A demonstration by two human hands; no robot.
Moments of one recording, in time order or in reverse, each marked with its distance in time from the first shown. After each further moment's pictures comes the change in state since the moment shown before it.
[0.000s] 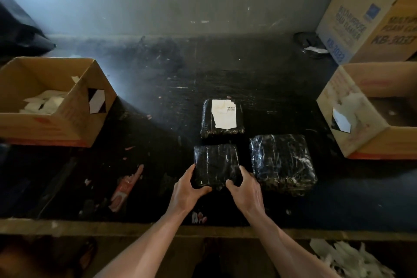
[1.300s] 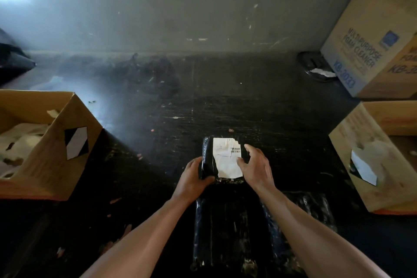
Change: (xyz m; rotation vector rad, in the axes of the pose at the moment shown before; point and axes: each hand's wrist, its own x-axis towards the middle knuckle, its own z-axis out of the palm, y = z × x) left_hand 0.196 0.076 -0.034 0.213 -0.047 0.077; right_hand 0.207 -0.100 -0.047 -0.145 0.130 -0.123
